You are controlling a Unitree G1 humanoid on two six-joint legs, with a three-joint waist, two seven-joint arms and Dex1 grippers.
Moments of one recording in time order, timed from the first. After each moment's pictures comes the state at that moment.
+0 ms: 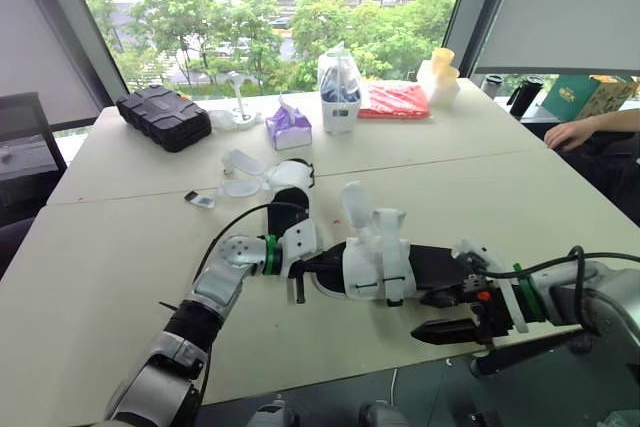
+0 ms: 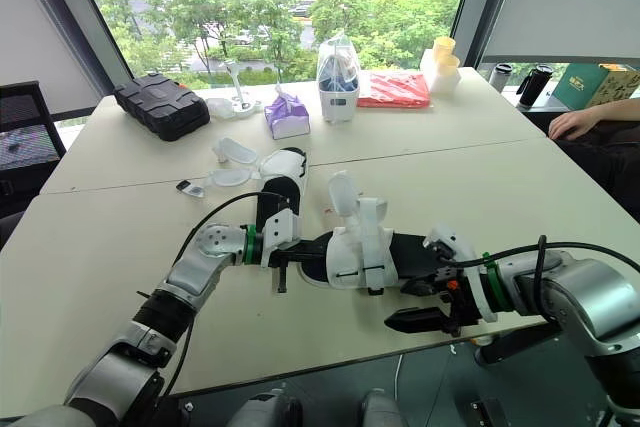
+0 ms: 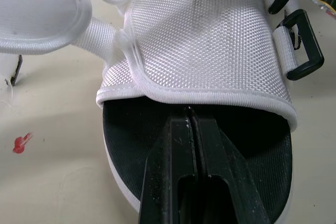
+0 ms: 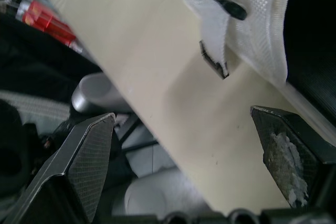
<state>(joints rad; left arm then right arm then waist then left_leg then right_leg) -0.61 0.30 -0.30 0.42 -0.07 -0.07 -1.14 -0.24 -0.96 -0.02 -0.38 0.70 1.15 1.03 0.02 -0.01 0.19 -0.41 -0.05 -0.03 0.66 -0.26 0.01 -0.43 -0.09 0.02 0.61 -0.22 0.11</state>
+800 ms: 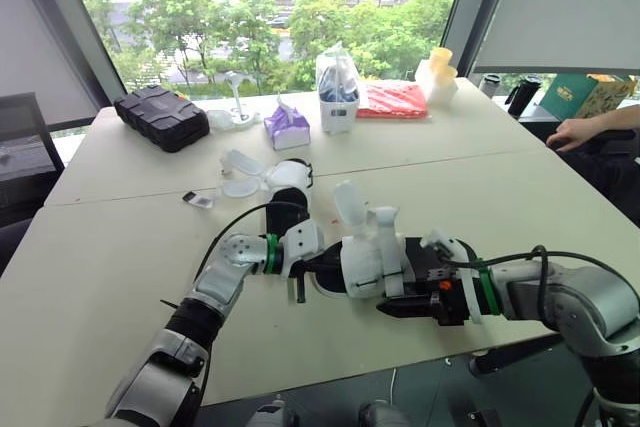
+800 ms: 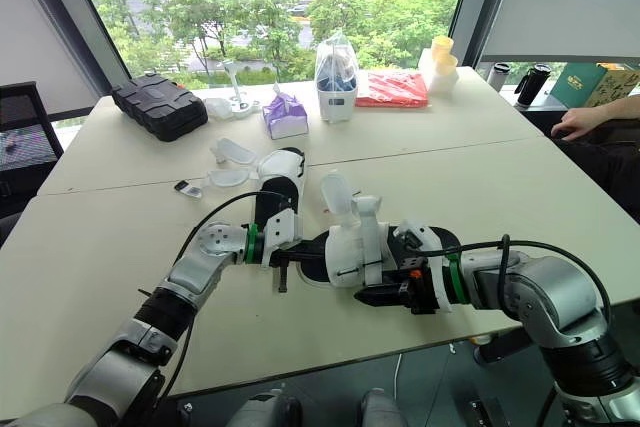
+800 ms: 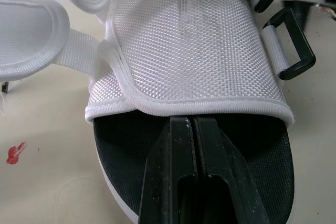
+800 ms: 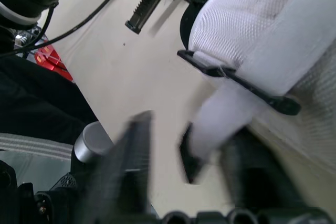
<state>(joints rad) -0.62 0.30 -0.30 0.42 -0.07 -0.07 -1.14 -0.33 -0.80 0.04 -0.39 0.78 1.22 0.88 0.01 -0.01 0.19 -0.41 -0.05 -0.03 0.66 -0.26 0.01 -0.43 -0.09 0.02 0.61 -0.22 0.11</state>
